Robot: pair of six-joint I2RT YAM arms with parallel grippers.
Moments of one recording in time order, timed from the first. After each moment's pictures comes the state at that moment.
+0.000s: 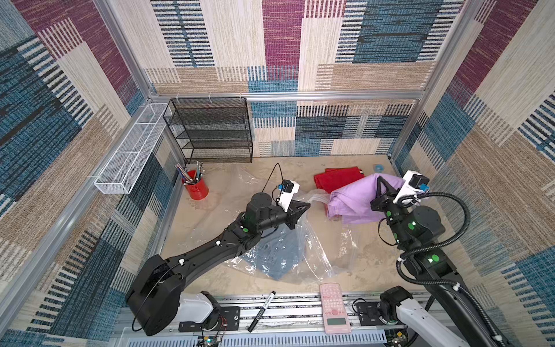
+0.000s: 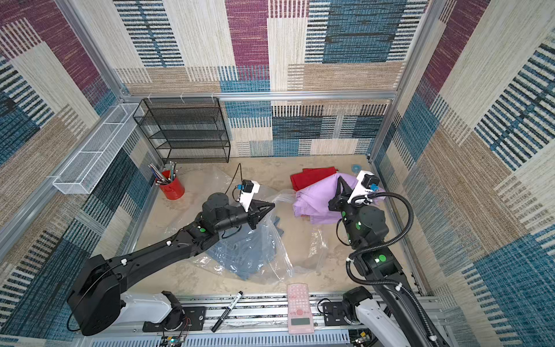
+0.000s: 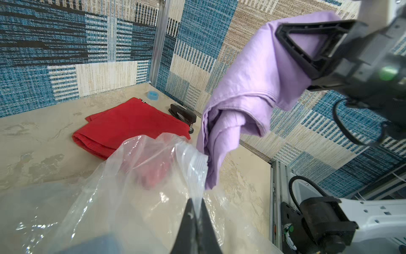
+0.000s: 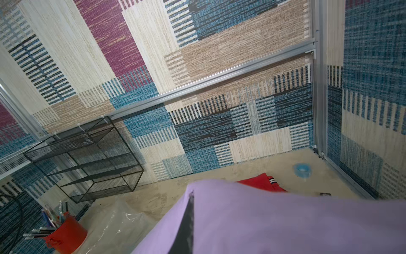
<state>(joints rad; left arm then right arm) -0.73 1.34 0.83 0.37 0.39 -0.28 0.27 0.71 0.77 0.03 0.24 0.31</state>
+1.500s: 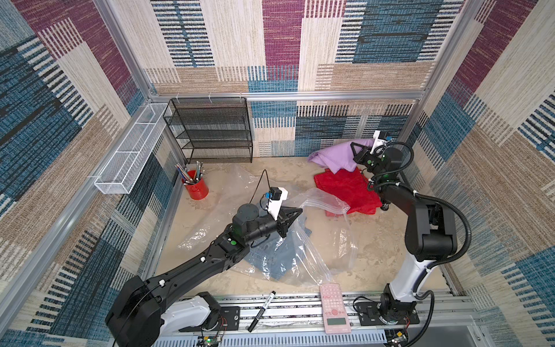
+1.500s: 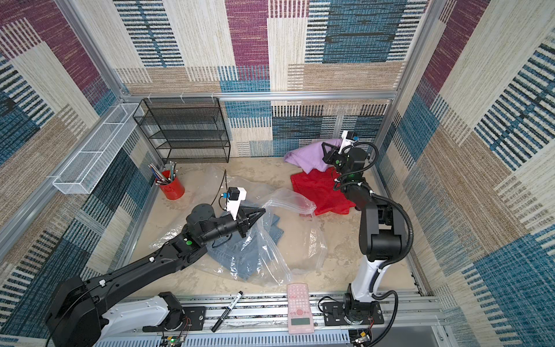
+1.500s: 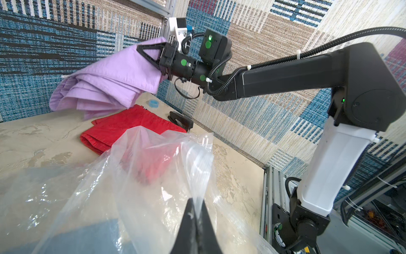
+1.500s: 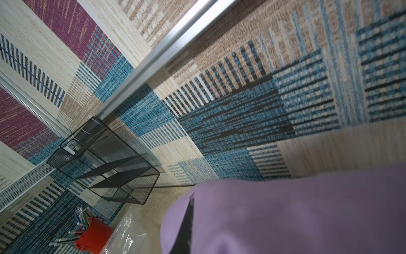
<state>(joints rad) -0.73 1.17 0.71 0.39 0.37 -0.32 -0.06 1.83 1.18 0.64 -0.52 0.60</state>
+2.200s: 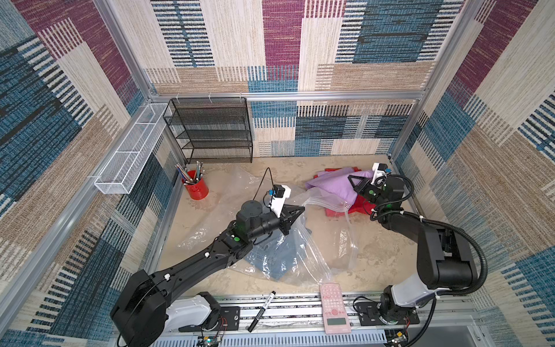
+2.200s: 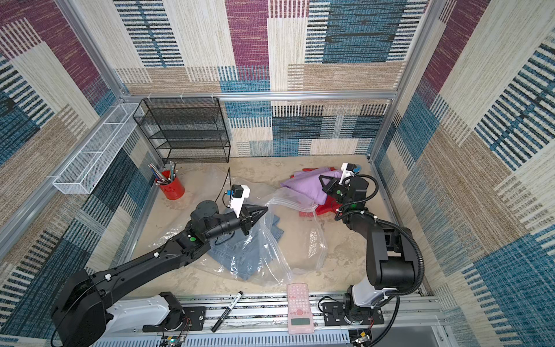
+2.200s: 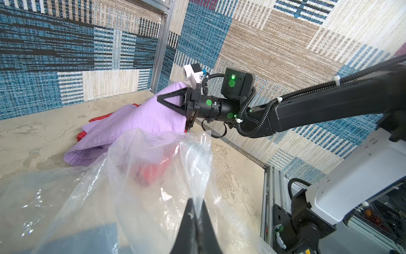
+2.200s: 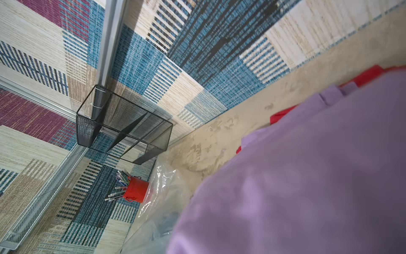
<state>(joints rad) -0.73 1.22 0.75 0.38 0.37 -0.32 -0.06 1.56 0.74 0.63 -0.60 0.80</state>
